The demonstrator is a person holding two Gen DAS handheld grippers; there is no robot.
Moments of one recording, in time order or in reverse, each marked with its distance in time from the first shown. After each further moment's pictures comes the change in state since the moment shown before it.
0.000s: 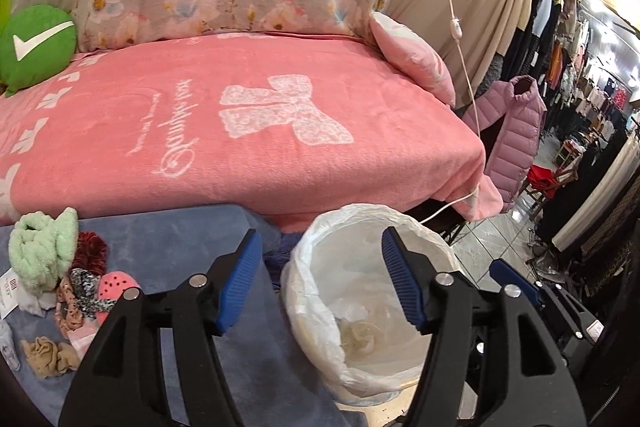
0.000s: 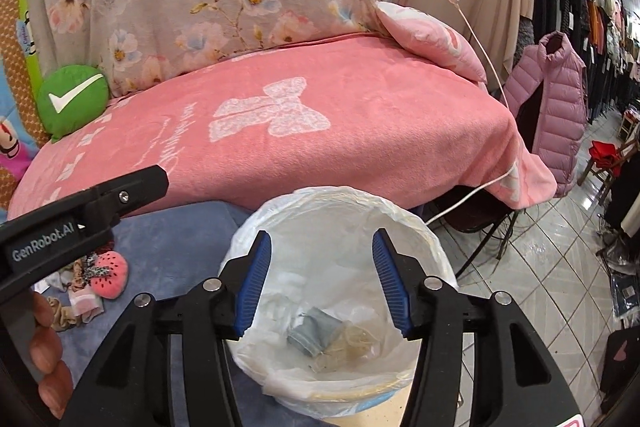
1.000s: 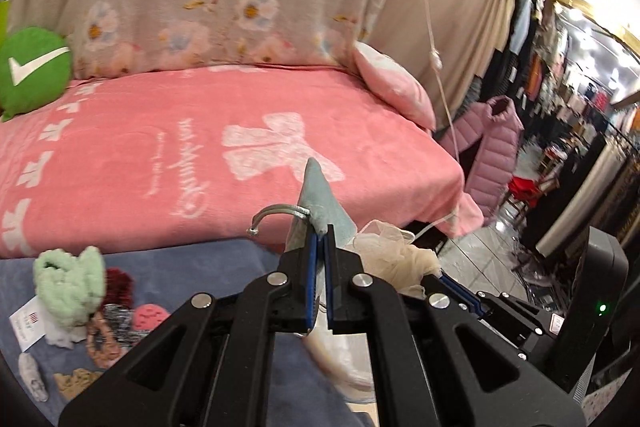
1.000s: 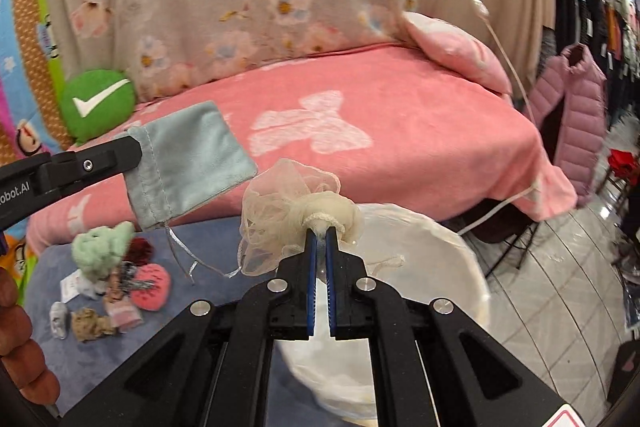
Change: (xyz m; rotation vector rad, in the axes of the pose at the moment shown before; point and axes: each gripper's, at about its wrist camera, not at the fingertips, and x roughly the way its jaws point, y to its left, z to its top) left arm -0.051 0.005 0.031 0.050 -0.064 -0.089; right arm -0.016 0.017 0.015 0.002 -0.006 0.058
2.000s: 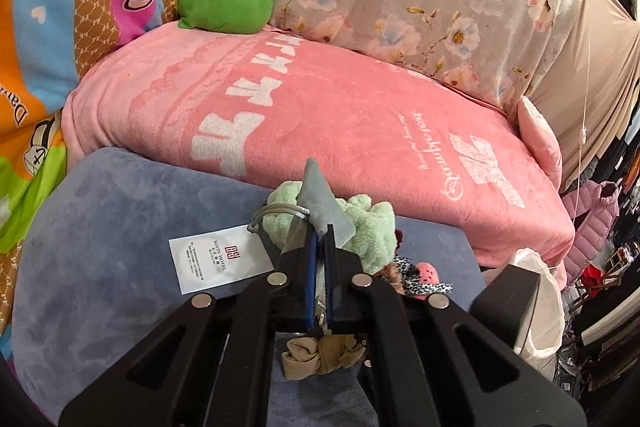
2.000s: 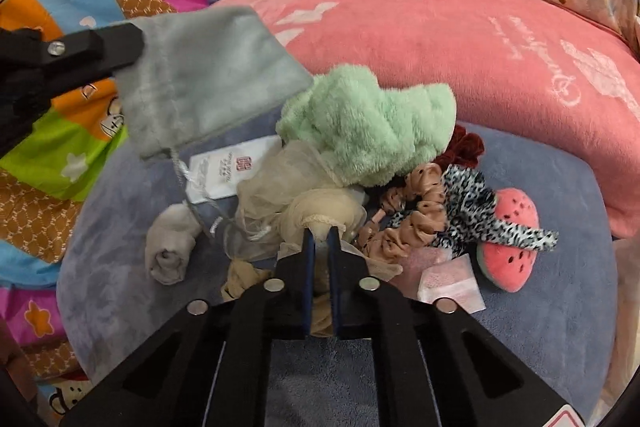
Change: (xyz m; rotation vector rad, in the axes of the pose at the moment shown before) left arm -0.139 0.286 -0.089 -0.362 -0.036 0.370; right arm 0.087 0.333 -0.107 -0.379 0.292 0.480
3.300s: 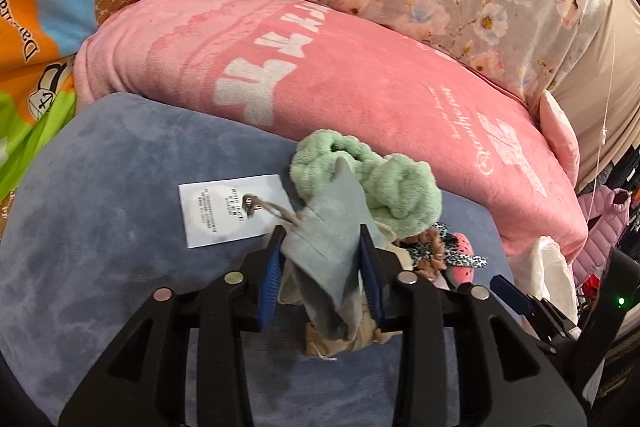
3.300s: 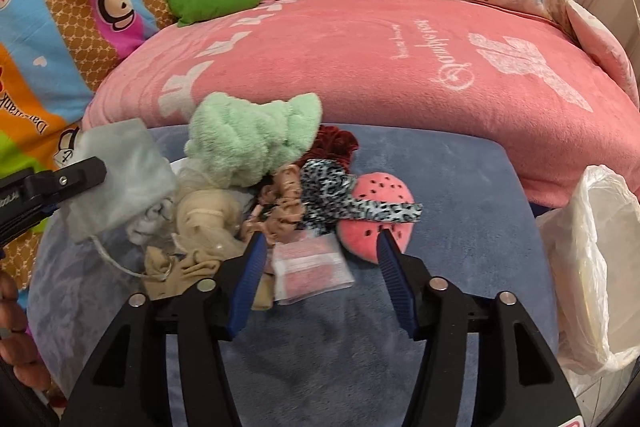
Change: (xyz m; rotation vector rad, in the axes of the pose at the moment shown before) left arm 0.030 0.036 -0.042 -0.087 0.075 0.053; right arm -0.034 -0.054 -0.020 0.104 -0.070 -0.194
